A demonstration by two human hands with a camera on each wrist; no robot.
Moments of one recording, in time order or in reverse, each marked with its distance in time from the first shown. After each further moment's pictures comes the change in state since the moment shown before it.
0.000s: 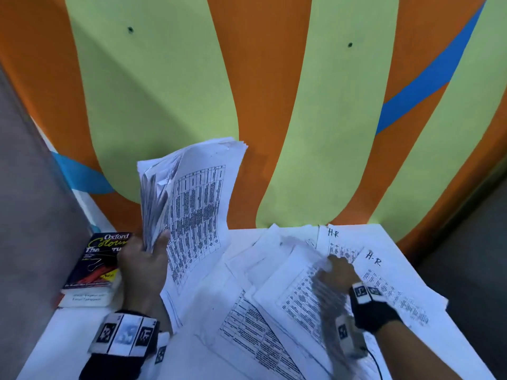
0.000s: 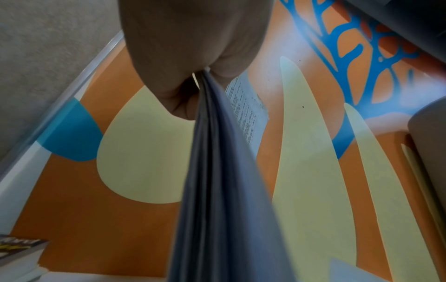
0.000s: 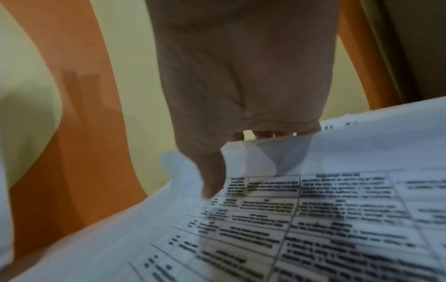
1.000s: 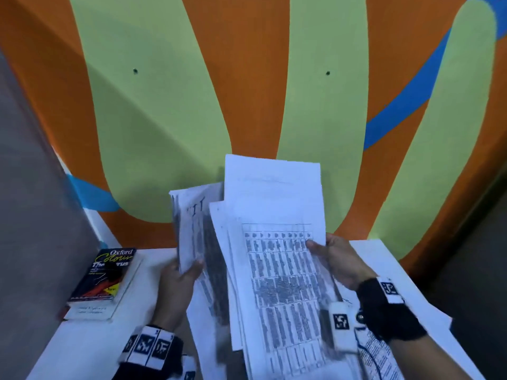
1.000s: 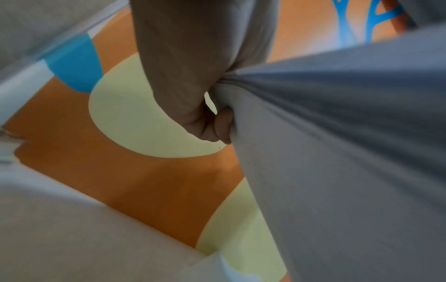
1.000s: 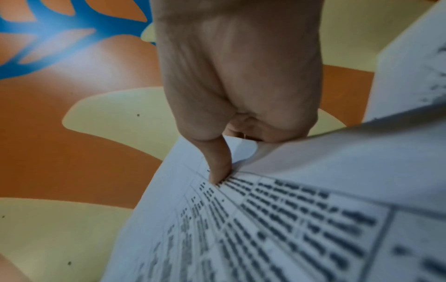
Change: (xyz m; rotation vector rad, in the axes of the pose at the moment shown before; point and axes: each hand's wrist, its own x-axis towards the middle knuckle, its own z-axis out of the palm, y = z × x) left_hand -0.045 0.031 0.032 -0.280 -0.311 -0.338; right_hand -0.063 -0.038 -0.092 1.080 -0.118 -0.390
